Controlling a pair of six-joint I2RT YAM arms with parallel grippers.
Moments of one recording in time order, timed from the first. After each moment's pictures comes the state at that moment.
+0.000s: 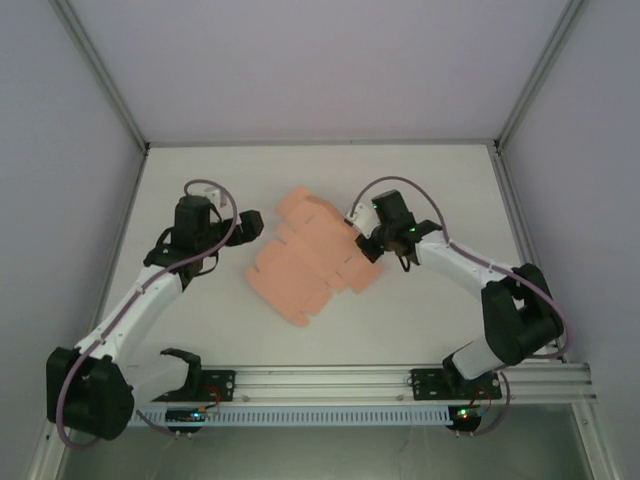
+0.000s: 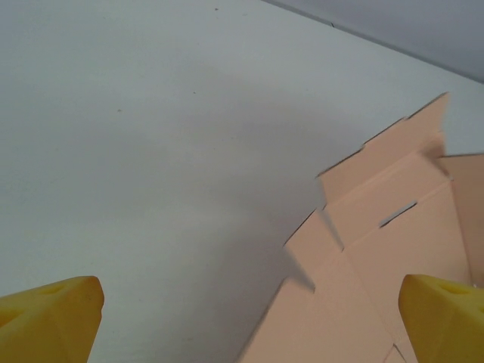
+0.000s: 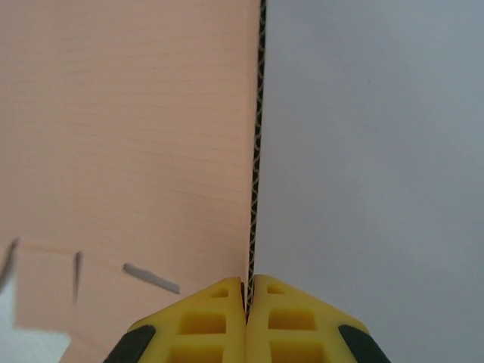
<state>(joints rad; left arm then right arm) -0.29 1.11 0.81 -0.29 0.12 -0.46 0.52 1.51 0.96 -0.31 -0.08 -0.44</state>
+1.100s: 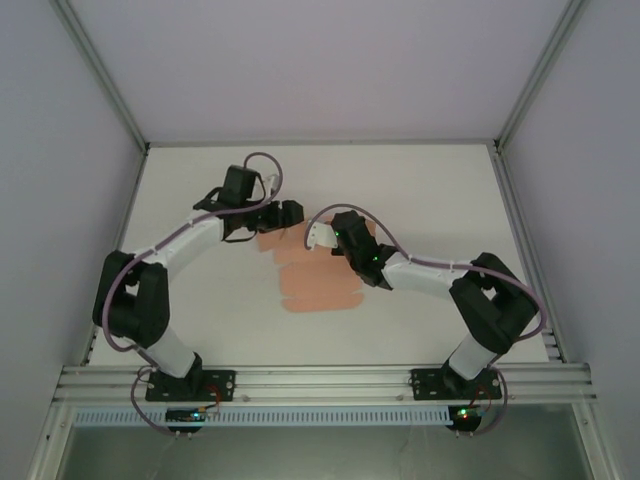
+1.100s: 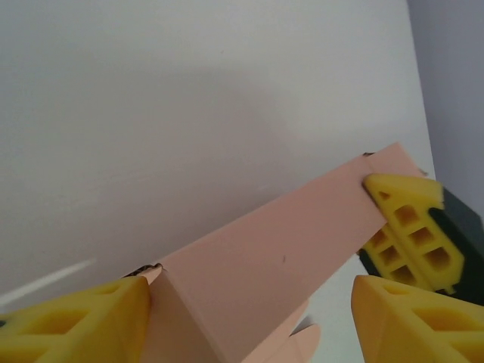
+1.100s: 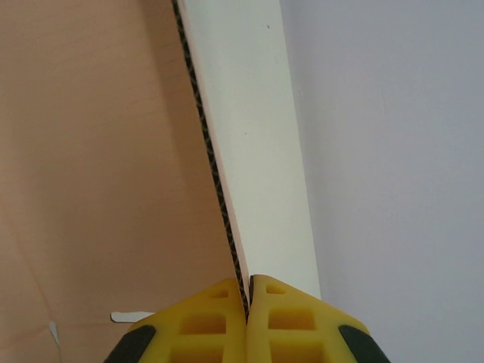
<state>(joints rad) -0.40 1.61 1.14 -0.35 0.52 -0.52 0.78 1.62 0.88 0.25 0.45 -1.01</state>
